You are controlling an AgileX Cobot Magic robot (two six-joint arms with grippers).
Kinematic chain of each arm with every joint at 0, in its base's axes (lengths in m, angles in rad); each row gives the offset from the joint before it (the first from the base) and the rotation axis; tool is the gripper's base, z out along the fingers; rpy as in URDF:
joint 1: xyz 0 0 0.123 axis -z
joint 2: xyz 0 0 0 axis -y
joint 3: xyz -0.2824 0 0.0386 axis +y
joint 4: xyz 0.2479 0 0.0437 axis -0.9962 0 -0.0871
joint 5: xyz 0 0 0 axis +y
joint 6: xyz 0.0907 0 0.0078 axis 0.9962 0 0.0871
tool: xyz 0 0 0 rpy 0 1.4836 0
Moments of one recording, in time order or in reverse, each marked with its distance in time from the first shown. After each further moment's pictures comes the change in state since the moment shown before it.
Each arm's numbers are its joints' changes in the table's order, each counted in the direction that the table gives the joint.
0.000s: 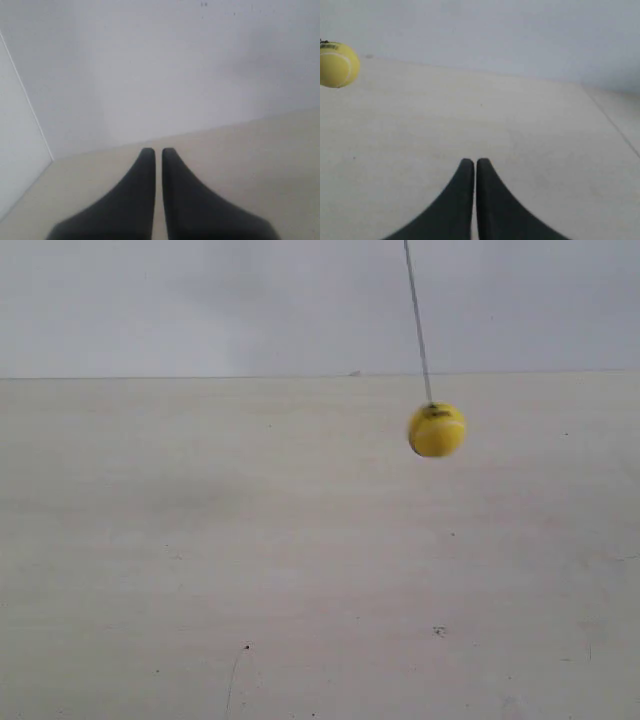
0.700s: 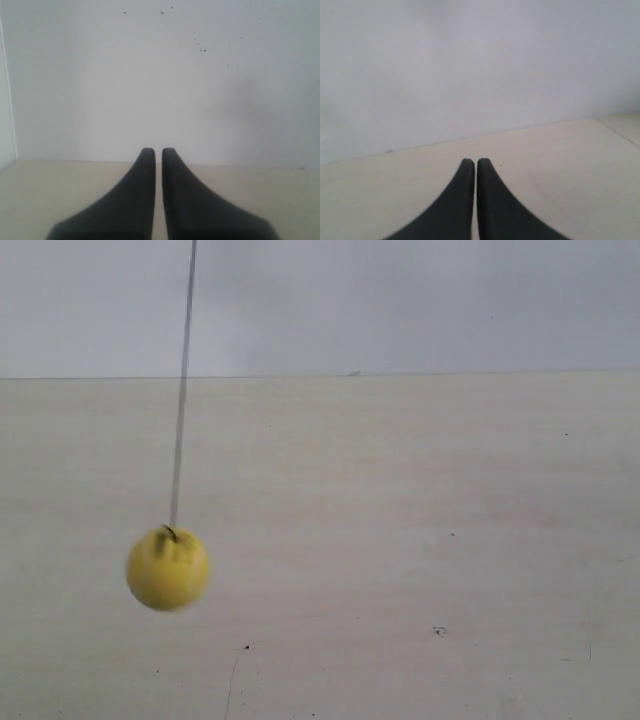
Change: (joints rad) left arm 0.000 0.000 0.000 0.002 -0.087 -0.246; right arm 0.000 0.000 0.000 -0.015 -0.204 0.310
